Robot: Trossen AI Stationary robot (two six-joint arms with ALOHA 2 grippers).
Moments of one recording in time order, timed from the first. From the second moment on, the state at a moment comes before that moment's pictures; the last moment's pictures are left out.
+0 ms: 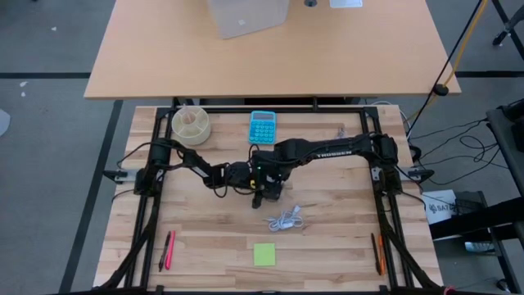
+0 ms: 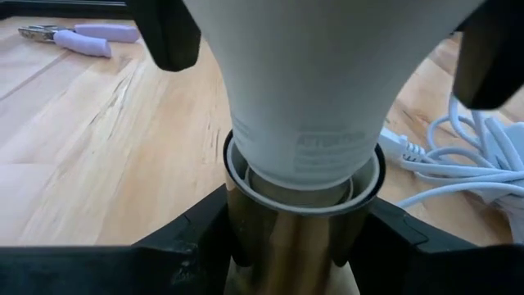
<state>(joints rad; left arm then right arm) 0.04 2.08 0.75 1.02 0.17 0.00 -0.03 2.00 1.73 -1.05 -0.02 0.37</state>
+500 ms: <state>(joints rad) 0.04 2.08 0.75 1.02 0.17 0.01 -0.03 2.00 1.73 -1.04 -0.02 -0.32</state>
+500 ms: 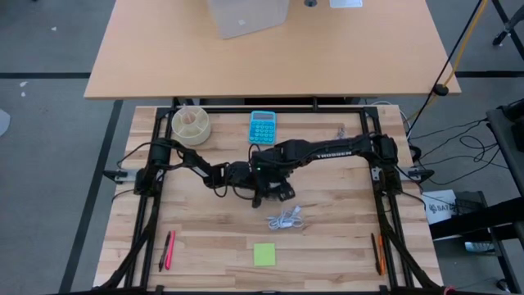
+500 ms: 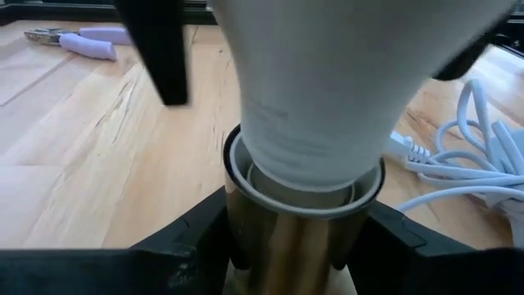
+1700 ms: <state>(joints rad) 0.04 2.08 0.75 1.01 0.18 0.01 0.07 1.98 1.73 -0.99 0.01 0.18</state>
